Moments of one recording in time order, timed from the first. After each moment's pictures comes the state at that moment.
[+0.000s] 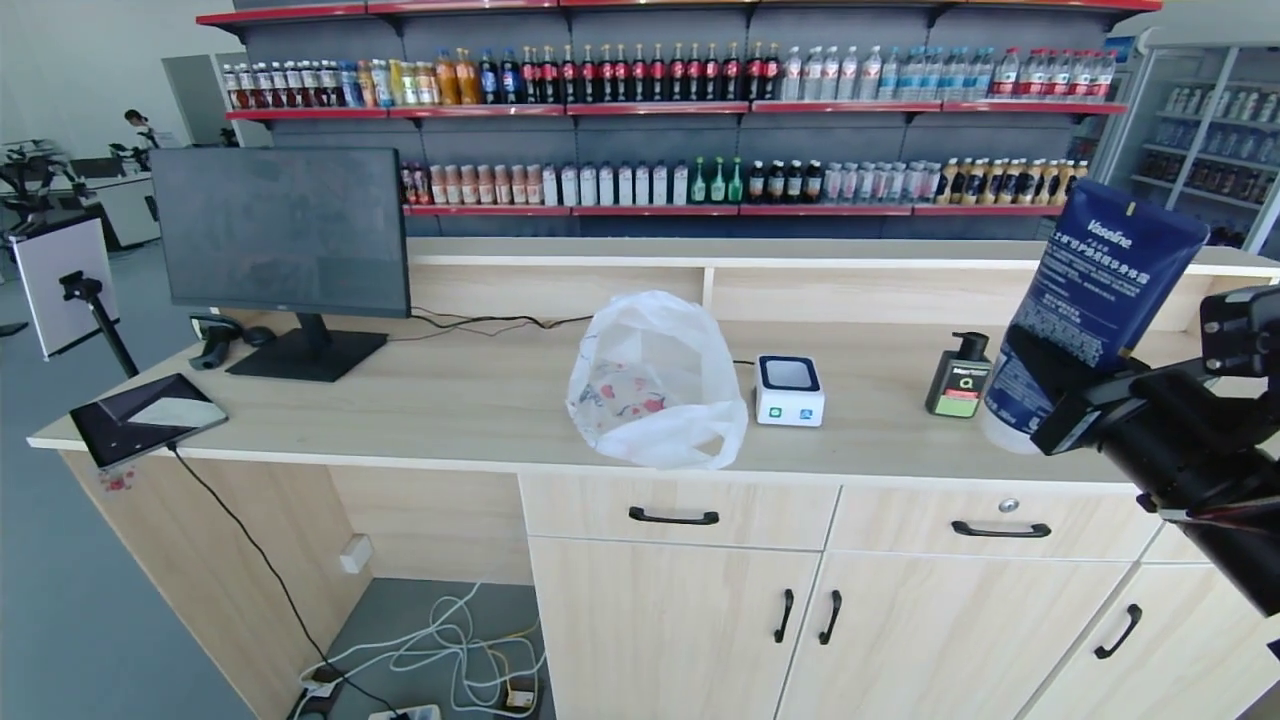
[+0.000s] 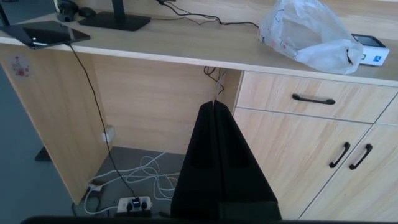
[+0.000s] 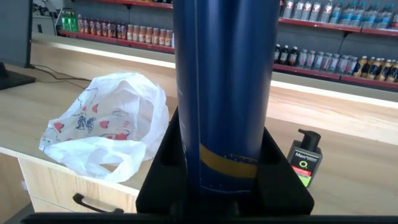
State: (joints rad) left arm 0.00 0.00 0.00 0.00 0.00 -0.01; right arm 0.17 1.62 -0.33 -1.57 0.05 -0.13
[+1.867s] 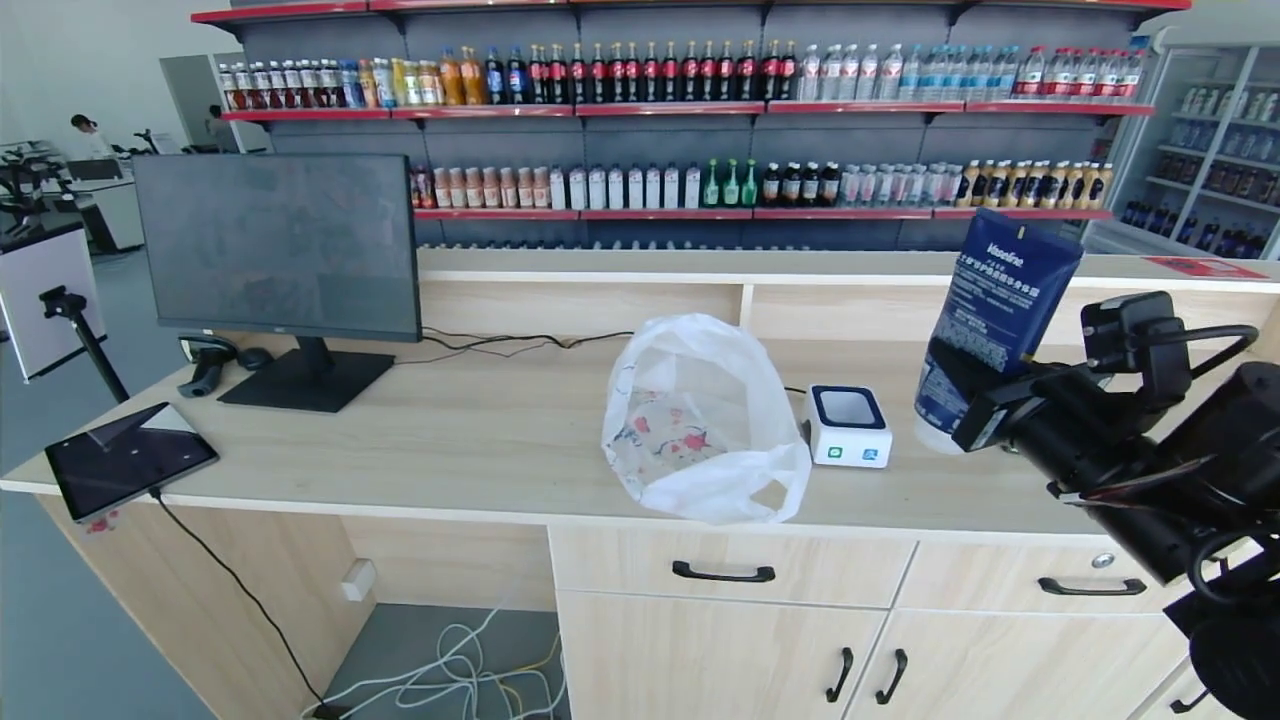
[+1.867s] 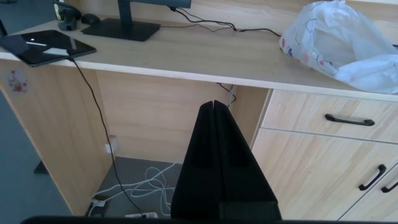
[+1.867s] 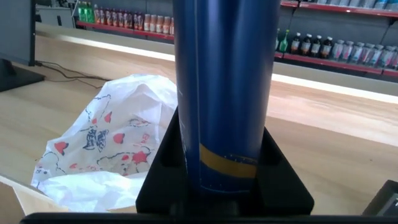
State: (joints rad) left arm 0.00 0.00 0.00 0.00 0.00 0.00; right arm 0.23 1.79 -0.44 -1.57 0.05 -0.11
